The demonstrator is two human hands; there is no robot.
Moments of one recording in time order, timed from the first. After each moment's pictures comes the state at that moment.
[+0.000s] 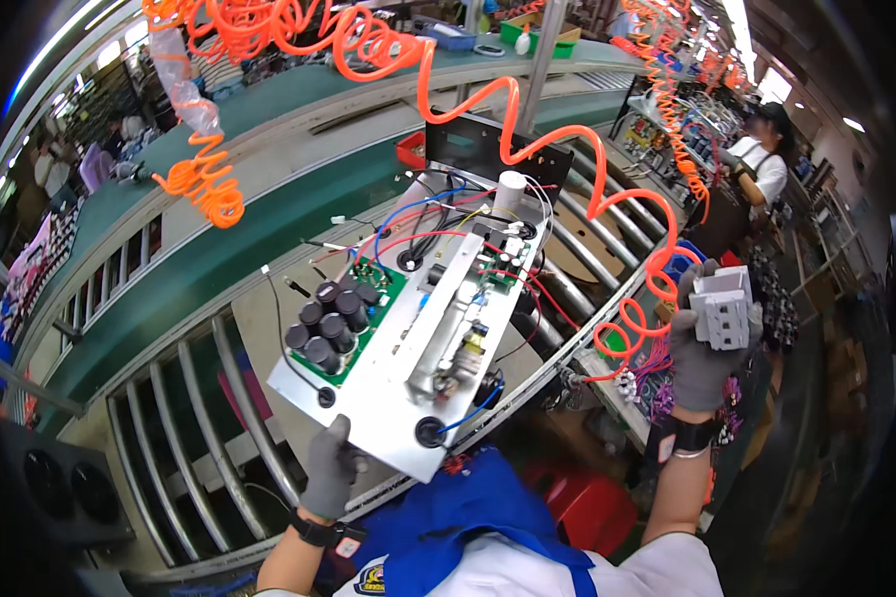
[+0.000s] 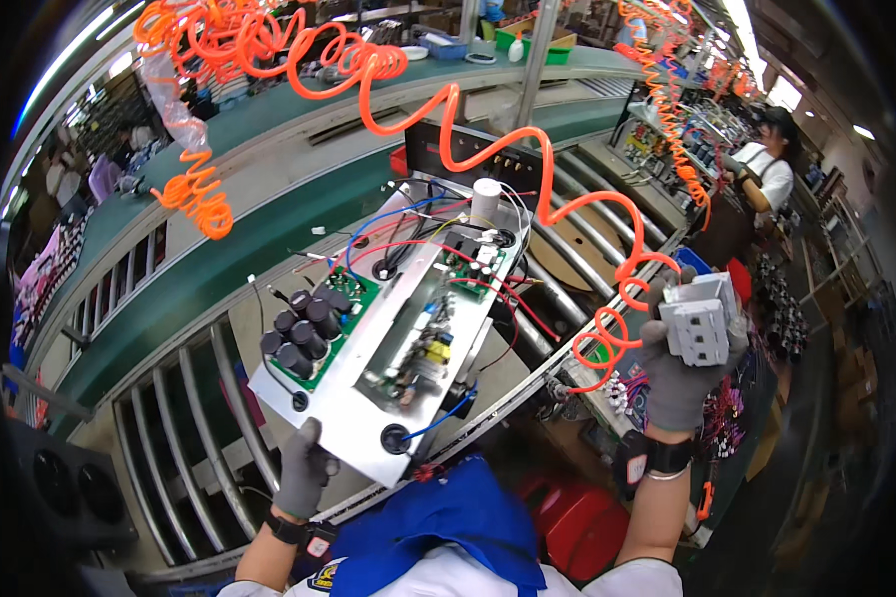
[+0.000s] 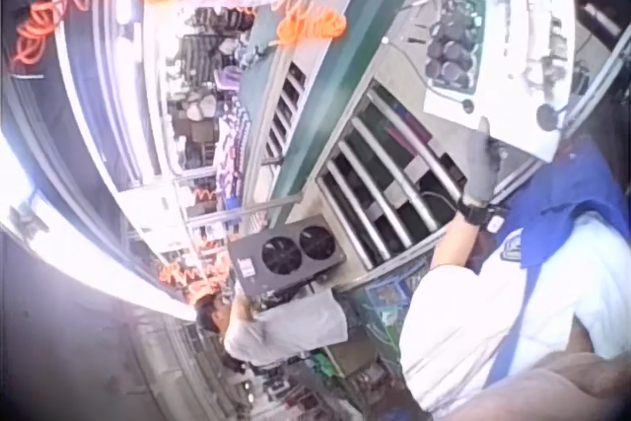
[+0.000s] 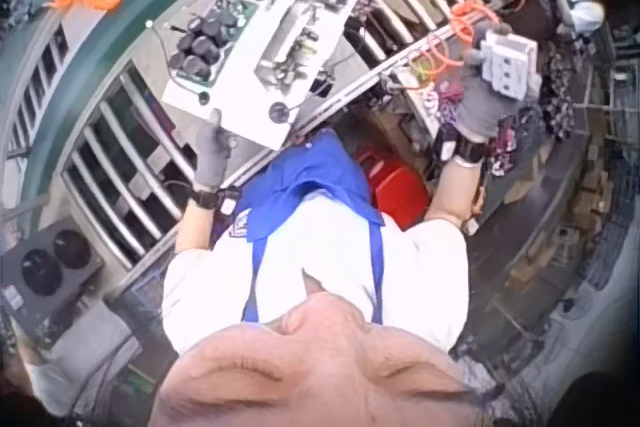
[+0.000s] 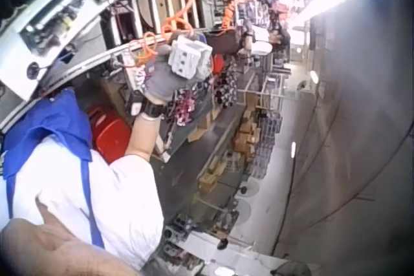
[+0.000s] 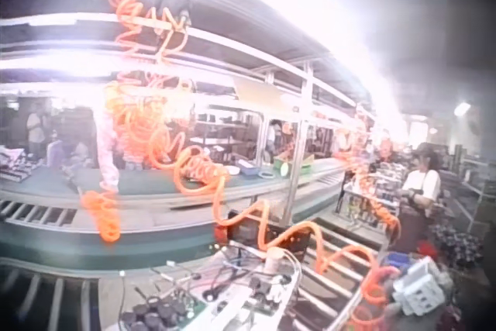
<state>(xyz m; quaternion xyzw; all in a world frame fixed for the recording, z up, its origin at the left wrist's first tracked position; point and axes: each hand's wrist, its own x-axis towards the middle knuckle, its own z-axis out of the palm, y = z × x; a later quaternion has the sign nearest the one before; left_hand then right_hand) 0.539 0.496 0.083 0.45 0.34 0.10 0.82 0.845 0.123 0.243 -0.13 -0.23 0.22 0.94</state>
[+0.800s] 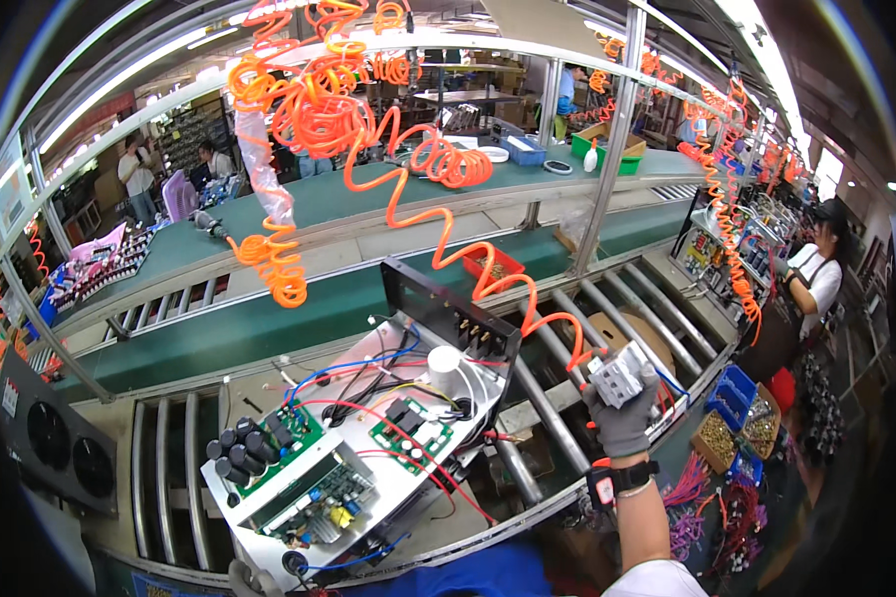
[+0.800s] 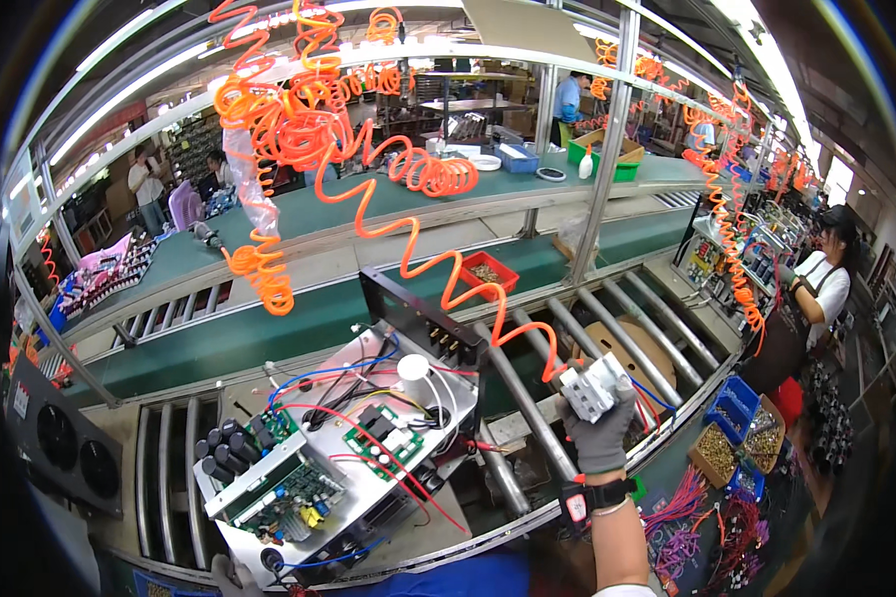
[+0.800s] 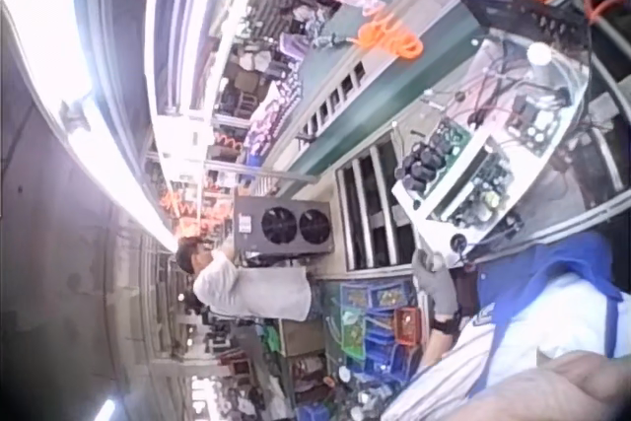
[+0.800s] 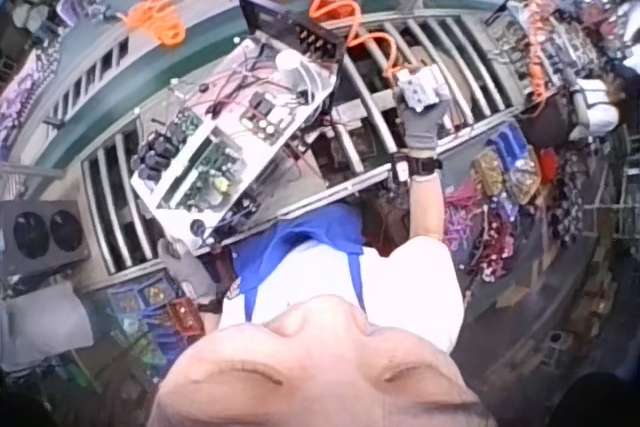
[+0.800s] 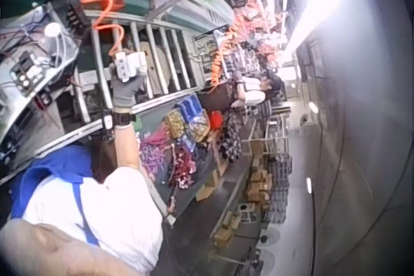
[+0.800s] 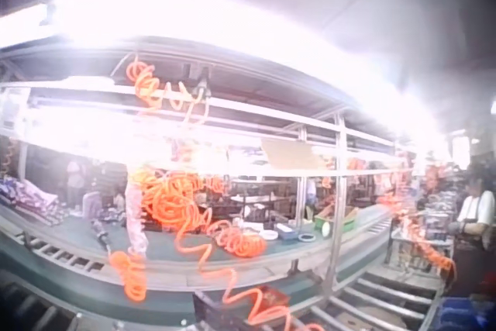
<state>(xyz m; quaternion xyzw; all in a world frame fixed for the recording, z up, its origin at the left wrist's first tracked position) 0.419 0.412 0.121 0.58 0.65 0.41 0.28 0.975 0.259 0.144 -0.22 -0.12 0.27 0.93</state>
